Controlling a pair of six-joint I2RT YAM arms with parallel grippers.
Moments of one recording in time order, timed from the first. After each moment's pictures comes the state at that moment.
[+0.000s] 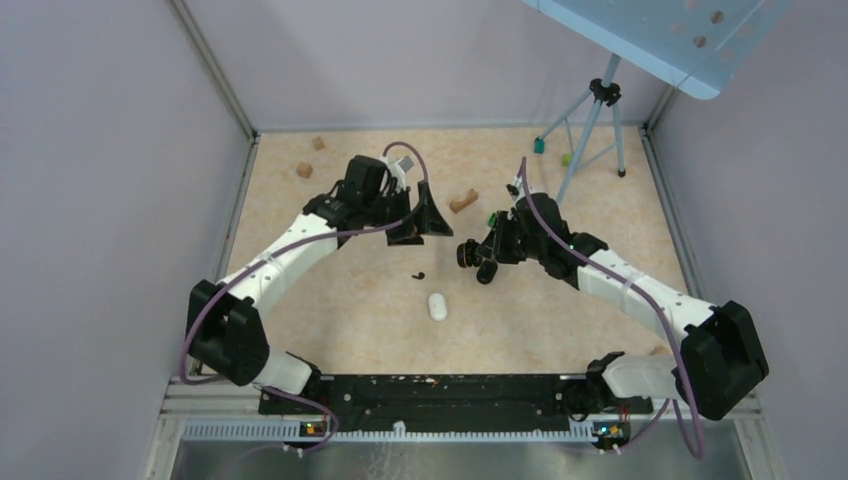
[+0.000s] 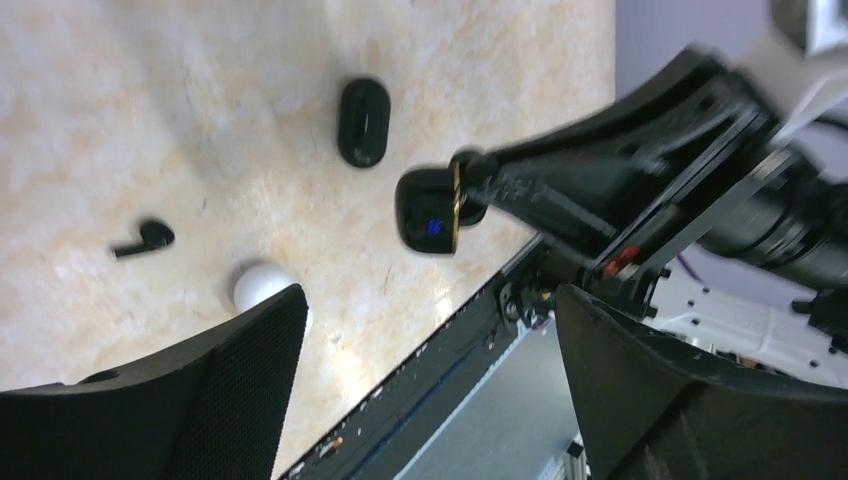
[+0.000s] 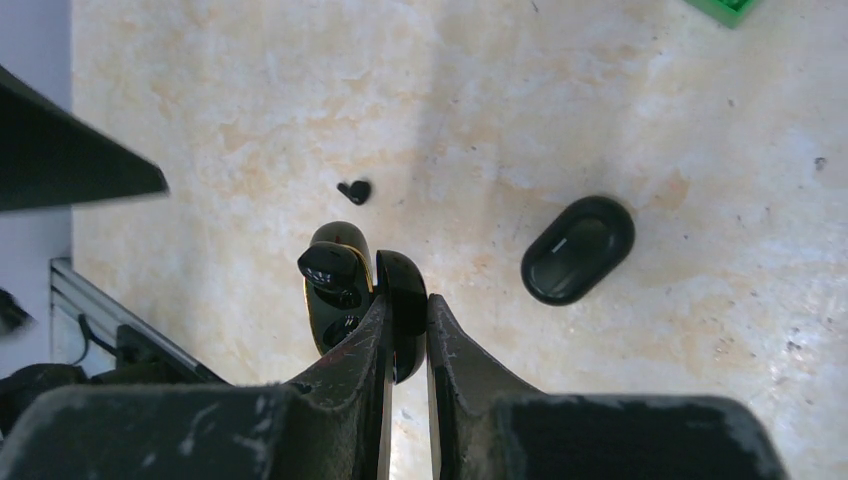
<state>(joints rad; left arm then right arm) -0.50 1.42 1.12 -0.42 0.56 -0.68 0.60 1.26 0.85 -0.23 -0.13 0.64</state>
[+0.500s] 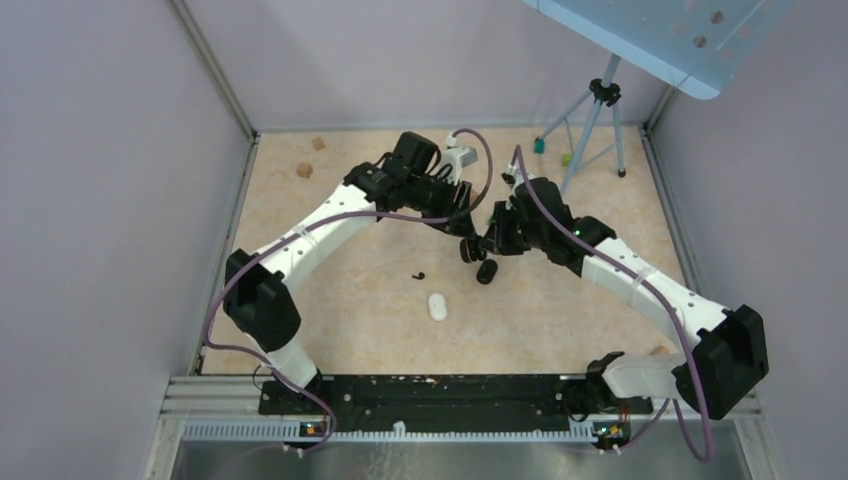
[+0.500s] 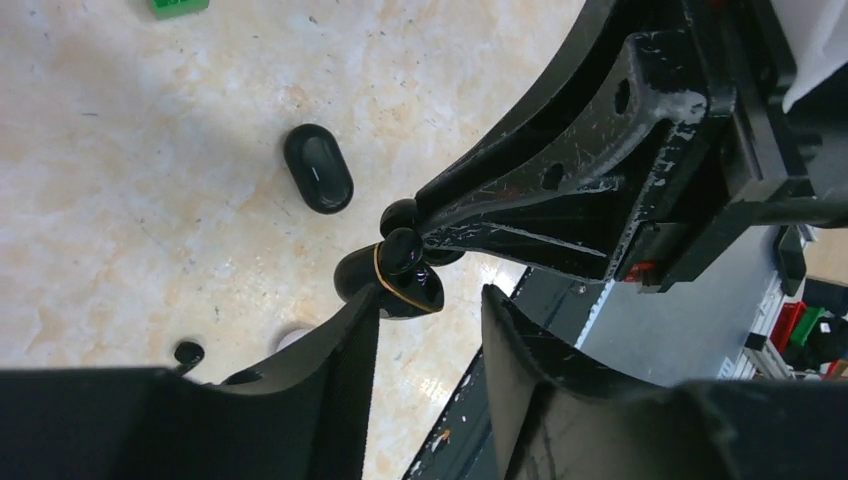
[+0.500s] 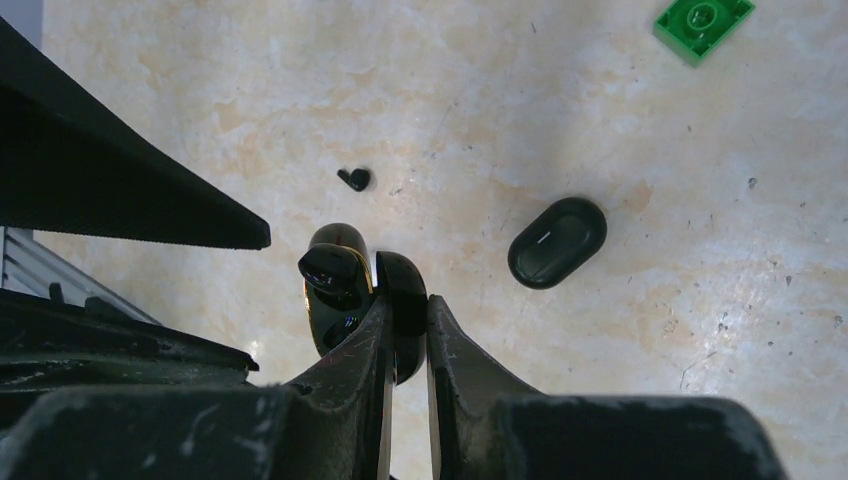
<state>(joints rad) -0.65 1.71 1.62 -0.71 0.57 -0.24 0.63 1.25 1.03 -0.47 -0.08 0.52</state>
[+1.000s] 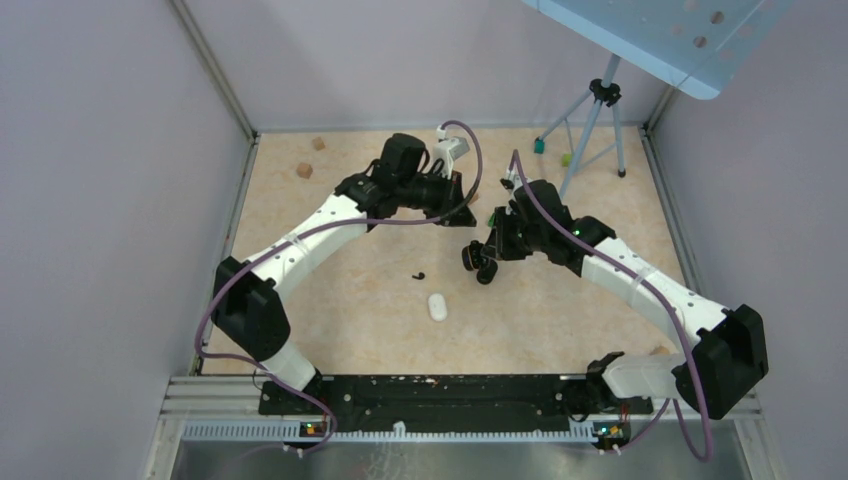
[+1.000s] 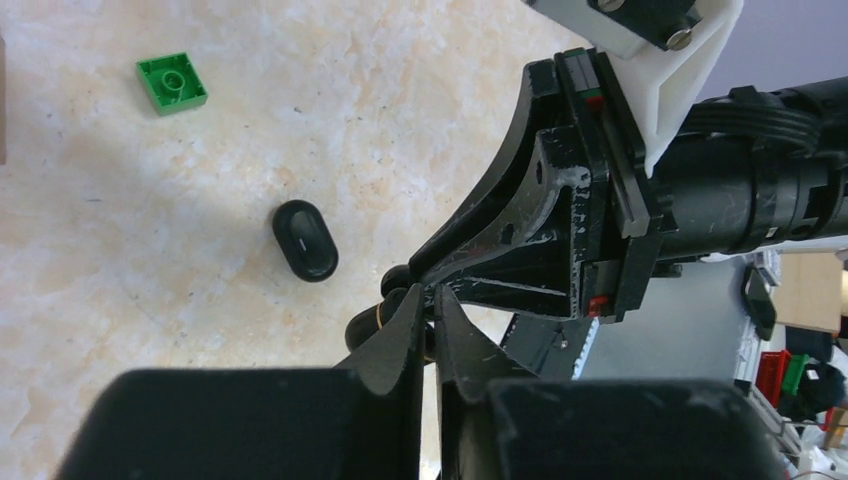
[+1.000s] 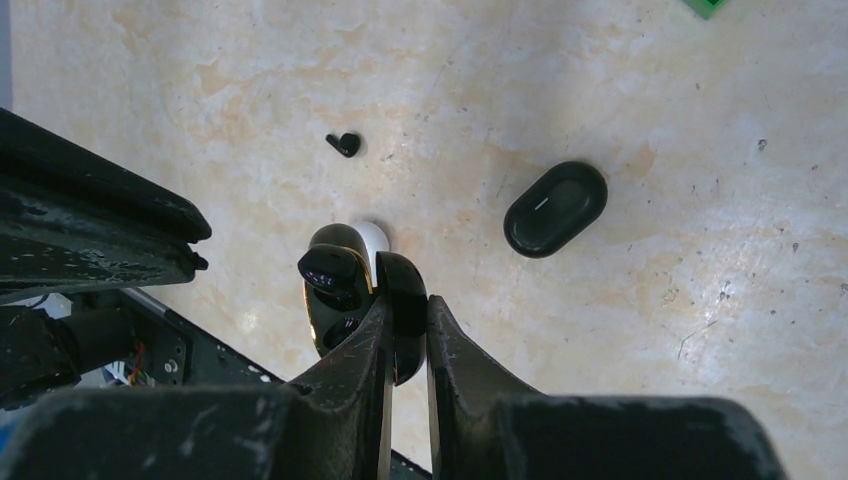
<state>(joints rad) -0.64 1.62 1.47 -0.43 0.61 -0.31 0.63 1.26 1.03 -0.54 -0.11 0.51</state>
